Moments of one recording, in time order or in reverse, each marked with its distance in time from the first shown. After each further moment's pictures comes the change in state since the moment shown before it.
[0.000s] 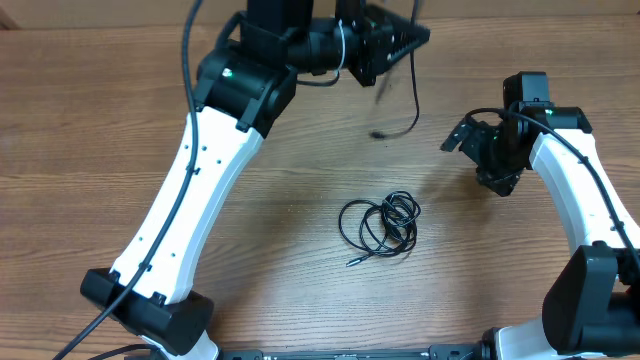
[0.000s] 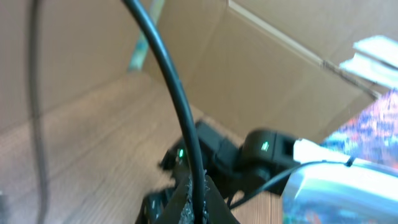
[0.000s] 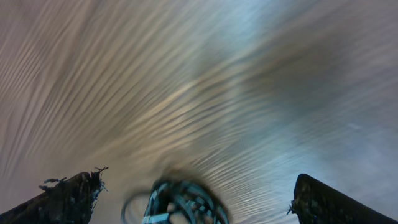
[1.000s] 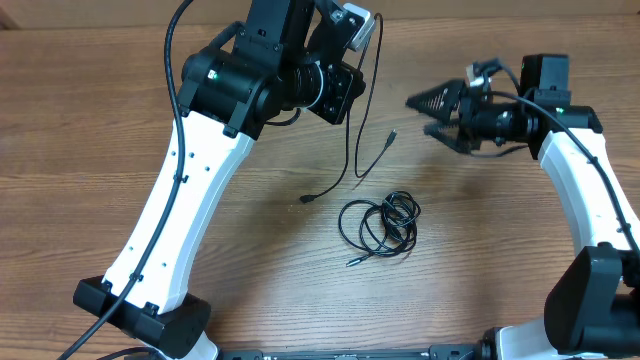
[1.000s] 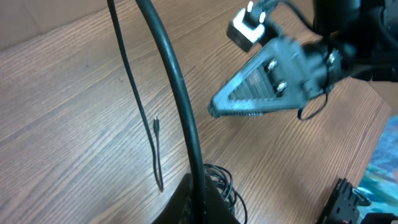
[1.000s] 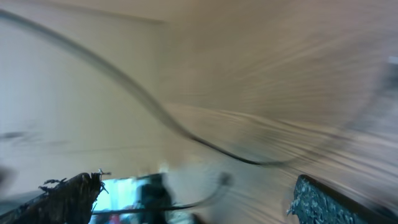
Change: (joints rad) left arm 0.005 -0.015 0.041 -0.592 -0.358 0.281; right arm -0.037 -0.003 0.020 0.385 -0.883 -0.096
